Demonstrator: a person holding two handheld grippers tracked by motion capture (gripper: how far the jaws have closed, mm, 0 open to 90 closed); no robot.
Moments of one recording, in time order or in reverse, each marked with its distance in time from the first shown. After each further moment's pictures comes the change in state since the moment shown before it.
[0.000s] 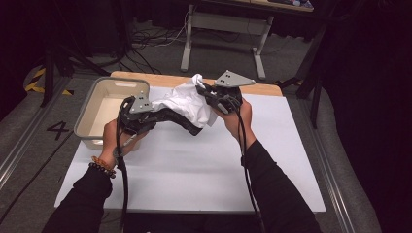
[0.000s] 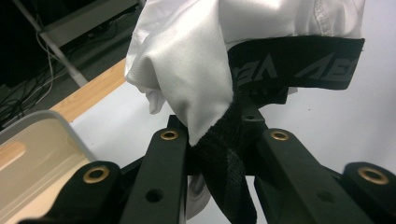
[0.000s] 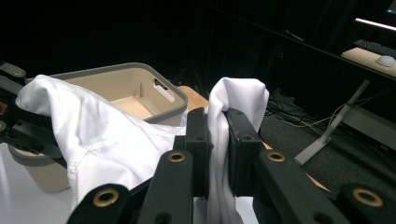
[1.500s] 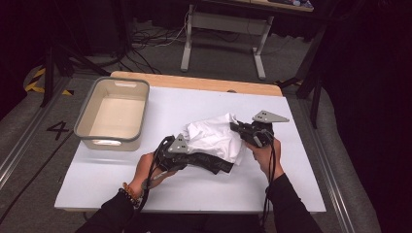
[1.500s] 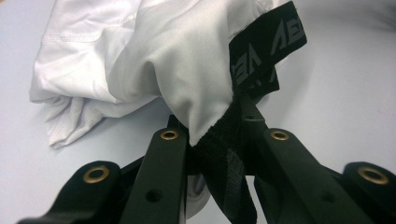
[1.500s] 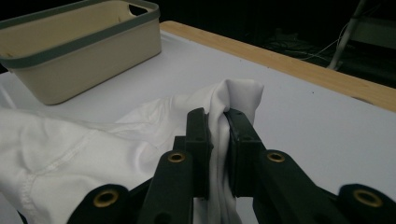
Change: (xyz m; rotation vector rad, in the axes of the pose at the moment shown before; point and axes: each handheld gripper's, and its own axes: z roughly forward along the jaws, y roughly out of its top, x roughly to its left) left arm -0.099 -0.033 0.061 0.087 -0.321 0.082; right arm -0.034 -0.127 -0.072 0.119 -0.008 0.245
